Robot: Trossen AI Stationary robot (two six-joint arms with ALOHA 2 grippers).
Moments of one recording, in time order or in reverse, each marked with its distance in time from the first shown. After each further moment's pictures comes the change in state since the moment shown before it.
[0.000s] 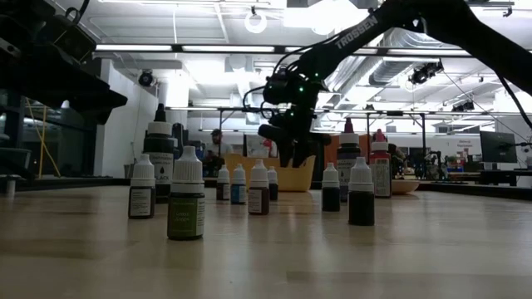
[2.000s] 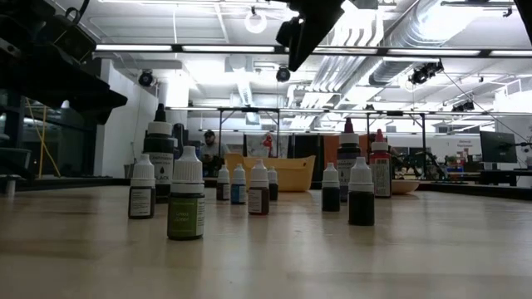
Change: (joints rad) left arm 0.000 0.000 0.000 0.000 0.000 0.000; right arm 0.566 -0.359 0.002 -0.365 -0.183 -0.577
